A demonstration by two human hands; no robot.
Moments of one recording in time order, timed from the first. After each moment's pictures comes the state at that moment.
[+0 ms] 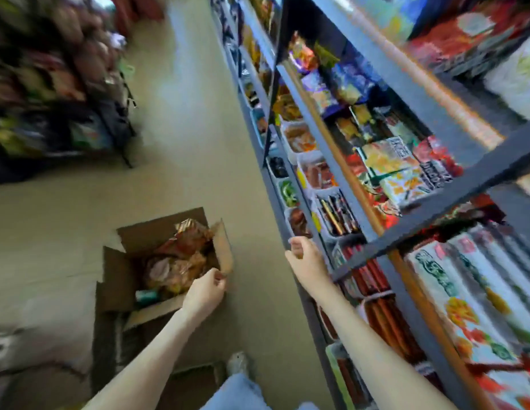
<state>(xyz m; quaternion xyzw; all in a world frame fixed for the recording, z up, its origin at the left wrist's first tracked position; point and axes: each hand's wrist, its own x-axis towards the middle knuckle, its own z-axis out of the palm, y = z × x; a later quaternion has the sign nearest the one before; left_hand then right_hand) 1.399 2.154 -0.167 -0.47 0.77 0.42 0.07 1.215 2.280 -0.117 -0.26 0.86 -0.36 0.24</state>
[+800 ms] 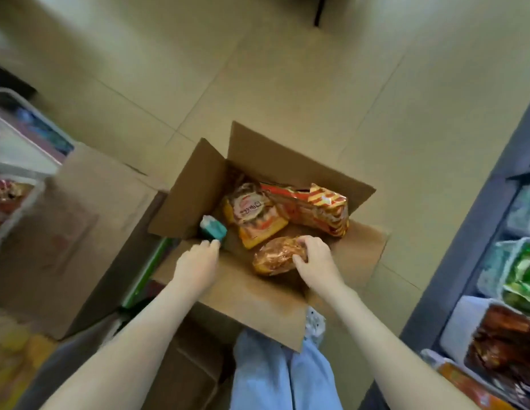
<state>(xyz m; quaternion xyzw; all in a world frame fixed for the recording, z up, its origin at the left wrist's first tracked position) 1.507 1.891 -0.535 -0.67 0.63 0.30 0.26 1.270 1.880 -0.529 -0.57 0.67 0.03 0.48</state>
